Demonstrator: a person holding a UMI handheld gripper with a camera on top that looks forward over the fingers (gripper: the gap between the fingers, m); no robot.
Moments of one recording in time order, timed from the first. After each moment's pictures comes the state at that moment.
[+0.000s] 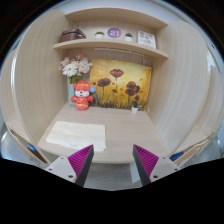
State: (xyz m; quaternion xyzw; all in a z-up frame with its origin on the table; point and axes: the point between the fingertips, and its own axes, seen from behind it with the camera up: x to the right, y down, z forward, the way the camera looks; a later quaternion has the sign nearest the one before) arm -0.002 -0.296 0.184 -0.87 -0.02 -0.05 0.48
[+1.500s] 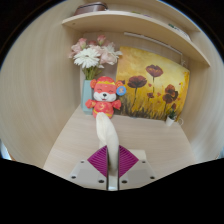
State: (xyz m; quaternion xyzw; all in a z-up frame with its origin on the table) arm -0.159 -0.085 0.116 -0.88 -0.06 -0.03 0.46
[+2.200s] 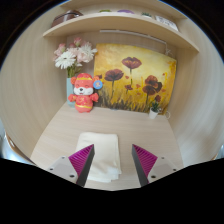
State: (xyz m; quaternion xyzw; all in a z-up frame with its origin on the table) arm -0.026 -0.123 0.131 -0.90 -0.06 -0.01 0.43
